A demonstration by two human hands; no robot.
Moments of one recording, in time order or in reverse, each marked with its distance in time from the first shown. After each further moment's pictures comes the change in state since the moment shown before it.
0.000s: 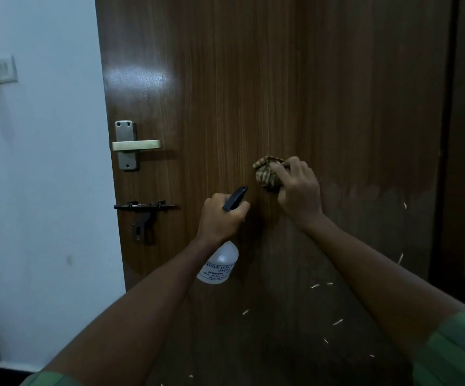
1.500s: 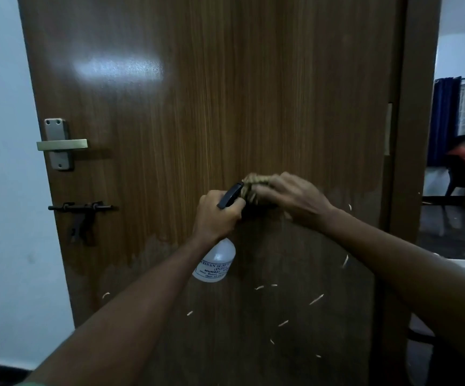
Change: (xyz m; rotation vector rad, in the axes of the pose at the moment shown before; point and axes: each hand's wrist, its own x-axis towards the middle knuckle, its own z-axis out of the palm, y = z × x) left_hand 0.015 0.059 0.129 0.001 -0.001 -0.044; right_hand -0.029 0.157 -0.066 0.048 -0.210 -0.651
